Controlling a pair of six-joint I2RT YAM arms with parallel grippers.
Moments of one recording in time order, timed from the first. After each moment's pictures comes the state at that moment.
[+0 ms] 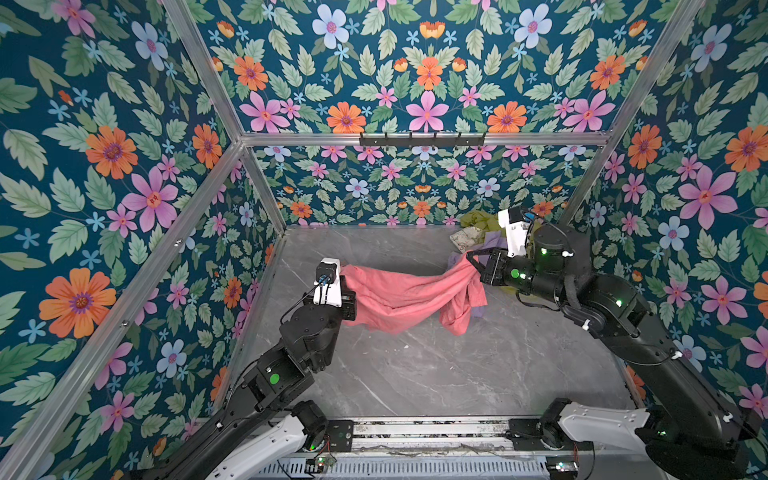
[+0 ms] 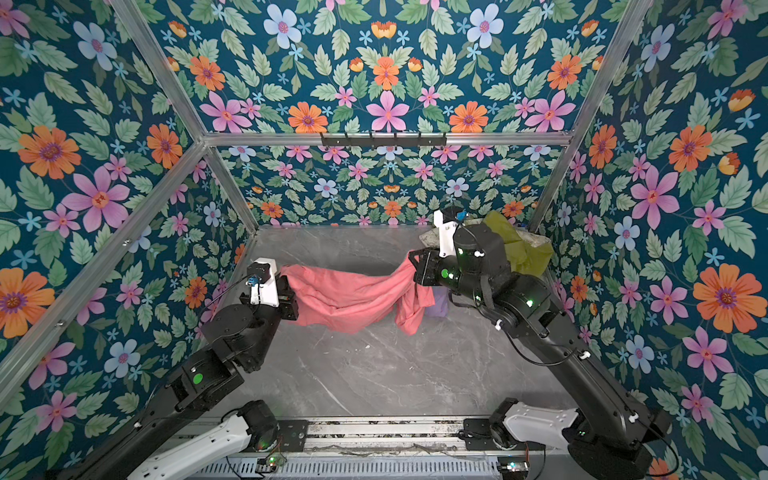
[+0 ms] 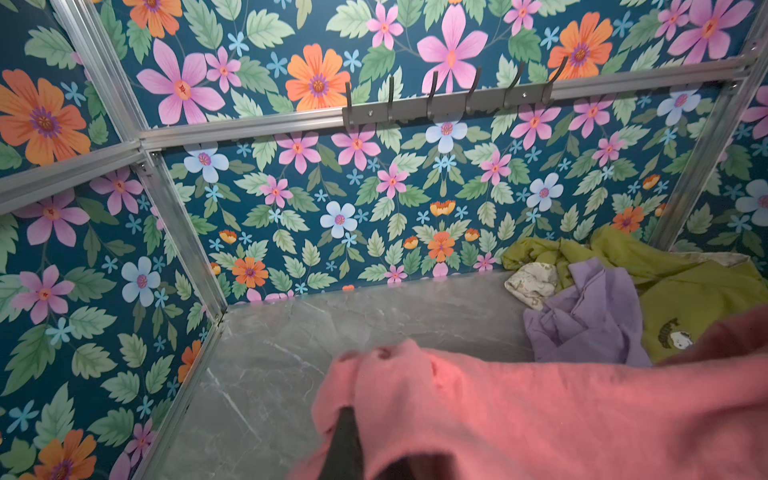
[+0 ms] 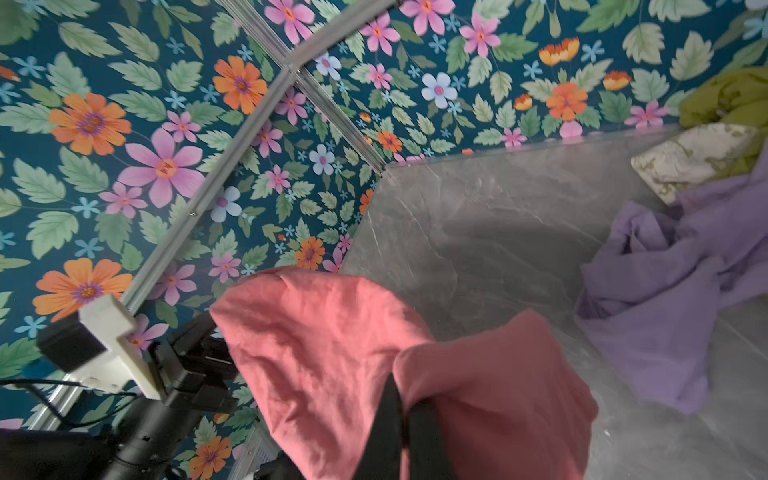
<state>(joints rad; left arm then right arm) -0.85 0.68 0.88 -0.31 -0.71 0.00 0.71 1.15 1.54 -0.79 -0.03 0.67</state>
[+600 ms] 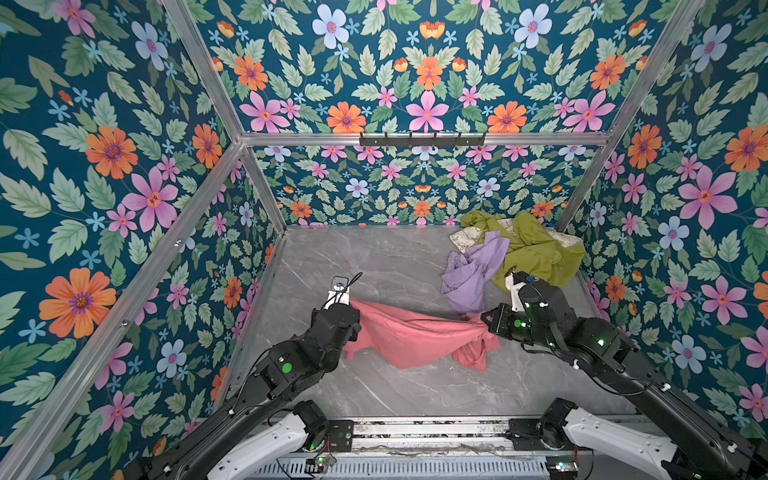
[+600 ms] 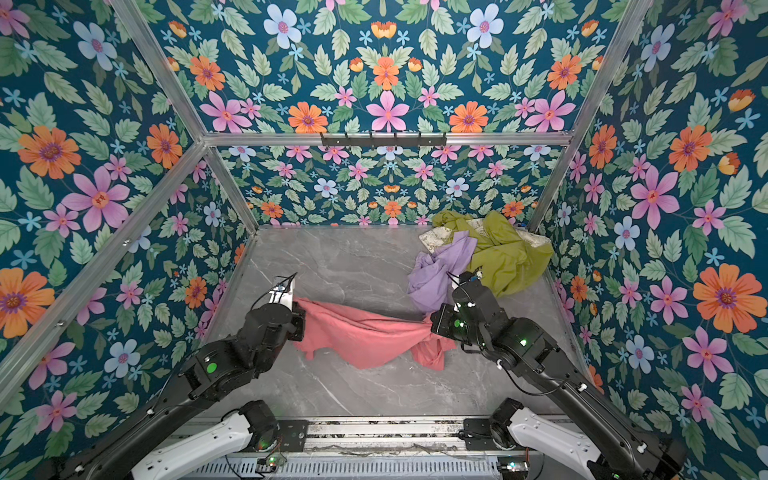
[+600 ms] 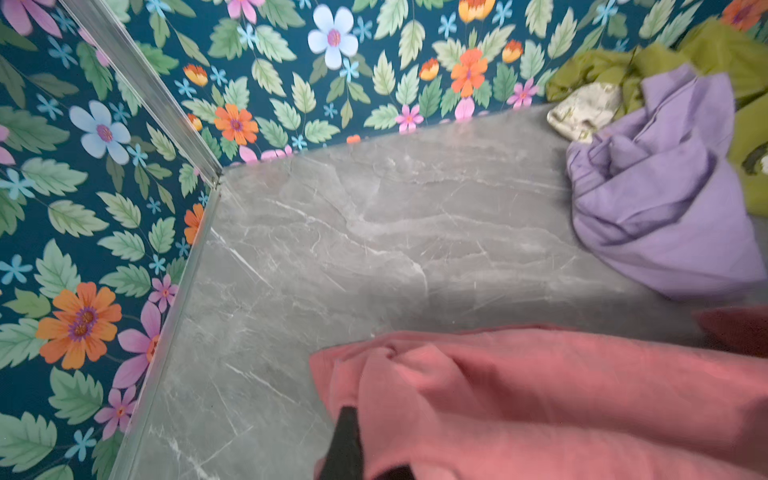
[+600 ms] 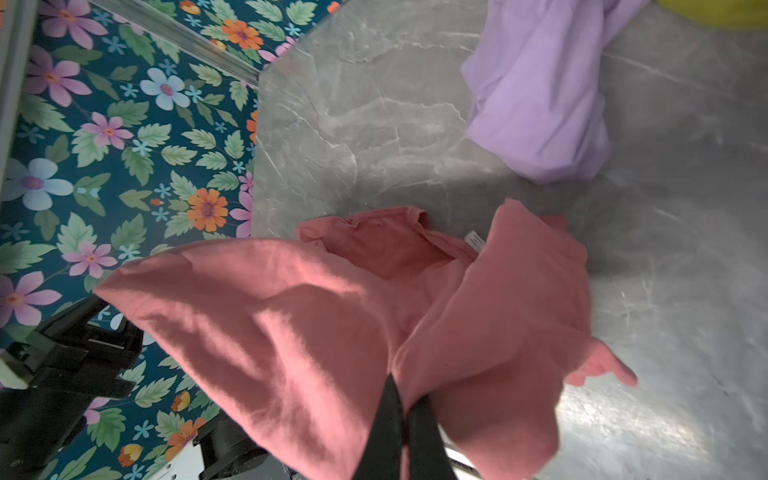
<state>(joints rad) -0.85 0.76 0.87 -0.76 -0.67 -0.27 0.71 0.89 1.05 -0.88 -0.02 0.93</state>
